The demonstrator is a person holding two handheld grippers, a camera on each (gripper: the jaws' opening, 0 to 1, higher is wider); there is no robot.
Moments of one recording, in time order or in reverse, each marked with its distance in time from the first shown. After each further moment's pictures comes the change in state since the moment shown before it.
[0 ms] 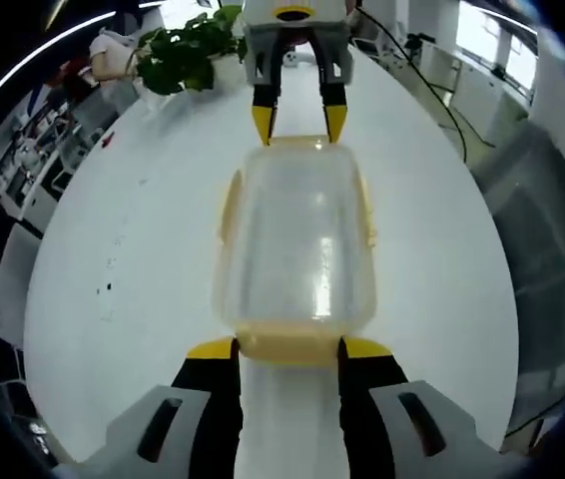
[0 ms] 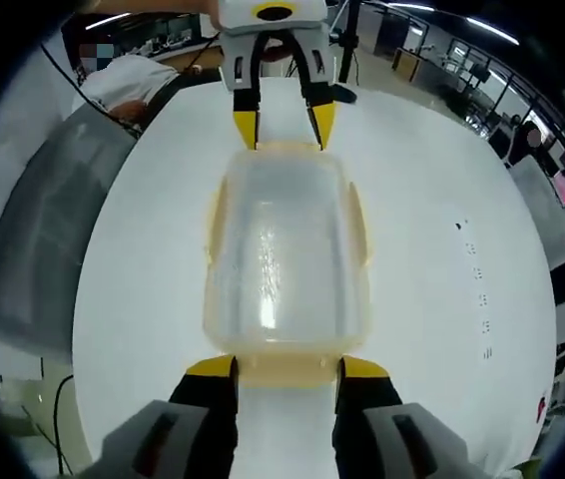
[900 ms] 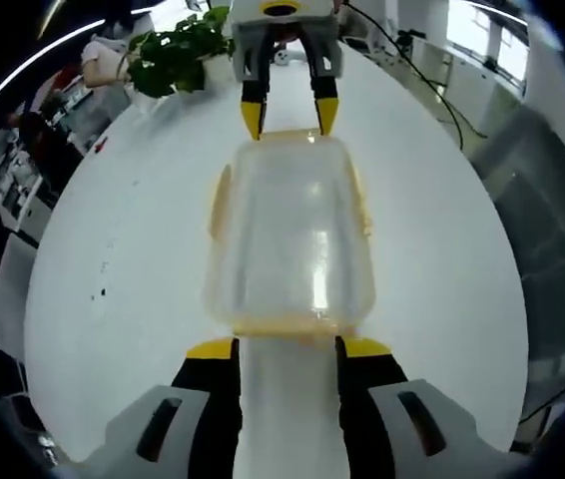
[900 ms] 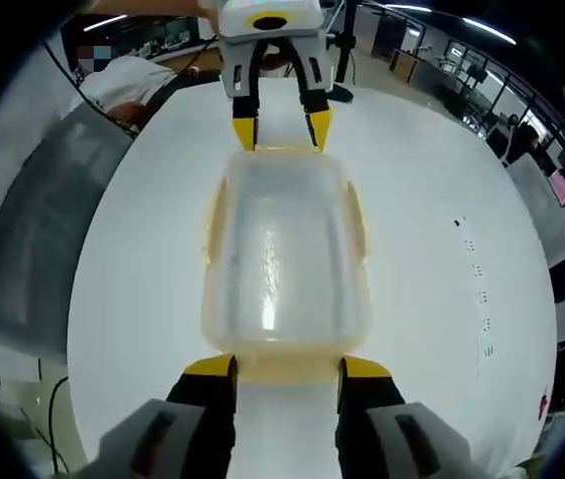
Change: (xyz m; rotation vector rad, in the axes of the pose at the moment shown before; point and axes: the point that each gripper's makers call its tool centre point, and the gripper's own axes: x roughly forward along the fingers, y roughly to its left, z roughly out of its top) left arm 0.010 -0.001 -0.010 0.059 0.014 -0.008; right arm 0.002 -0.004 -0.006 0.015 -0.013 -0.023
